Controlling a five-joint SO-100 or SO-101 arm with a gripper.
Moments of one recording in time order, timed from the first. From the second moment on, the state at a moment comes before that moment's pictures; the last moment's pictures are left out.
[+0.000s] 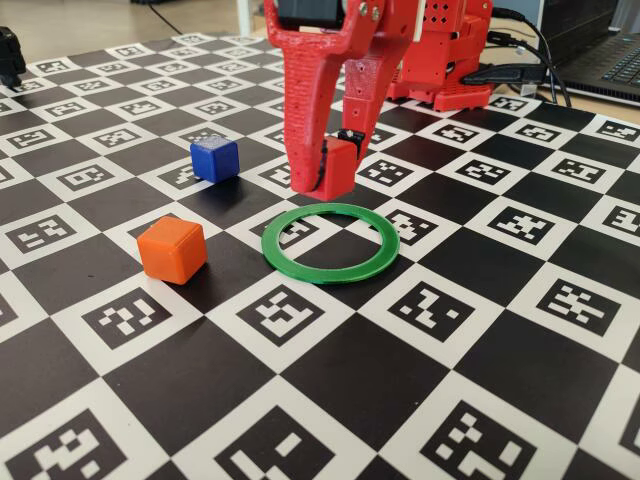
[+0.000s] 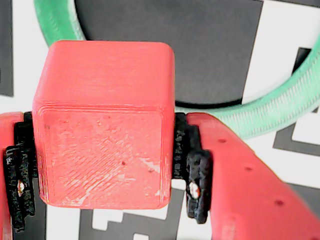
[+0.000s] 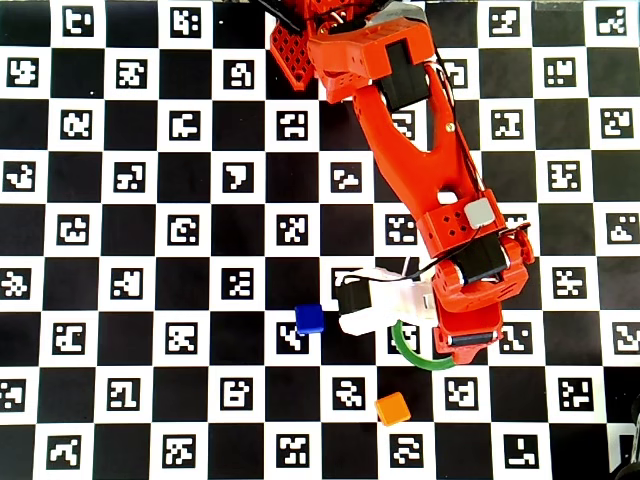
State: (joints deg) arm -20.0 58.5 61.3 72.2 14.4
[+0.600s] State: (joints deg) arm -20.0 58.5 71.6 64.9 14.4
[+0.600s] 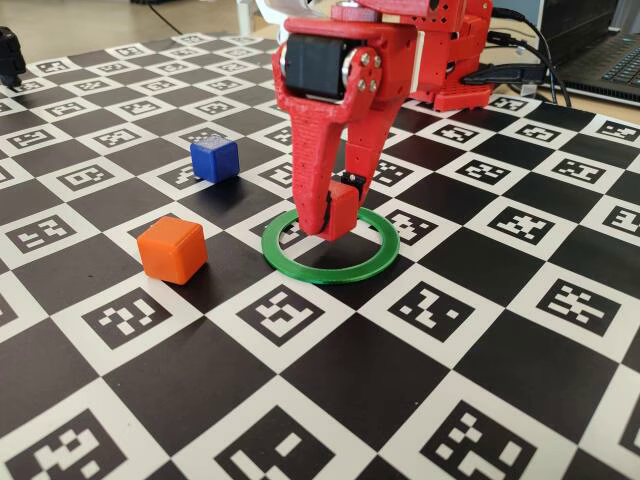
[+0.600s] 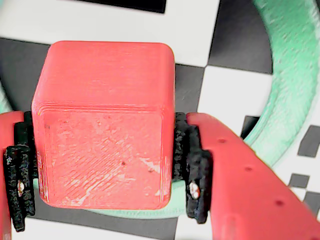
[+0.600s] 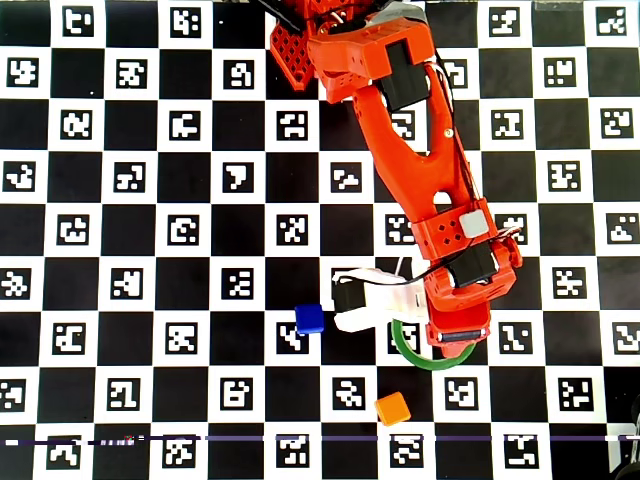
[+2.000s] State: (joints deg) arm -20.0 56.9 73.3 64.2 17.1
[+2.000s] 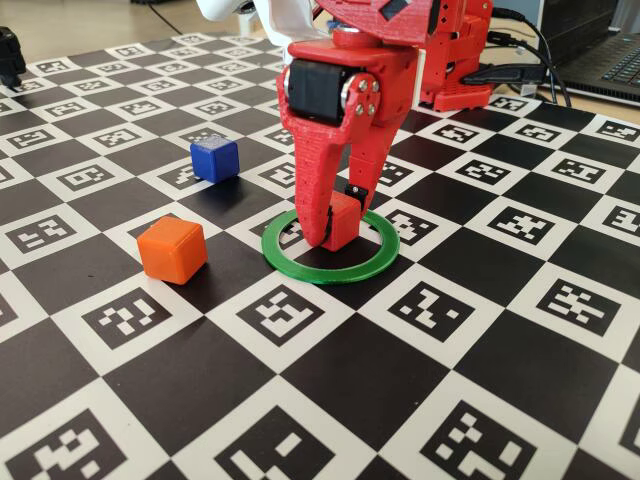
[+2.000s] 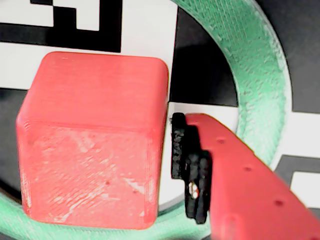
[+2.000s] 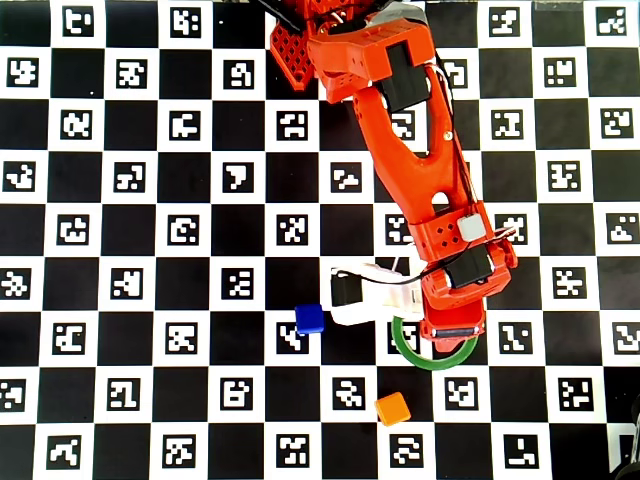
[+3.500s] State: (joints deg) arm -12.5 65.0 44.7 99.3 -2.3
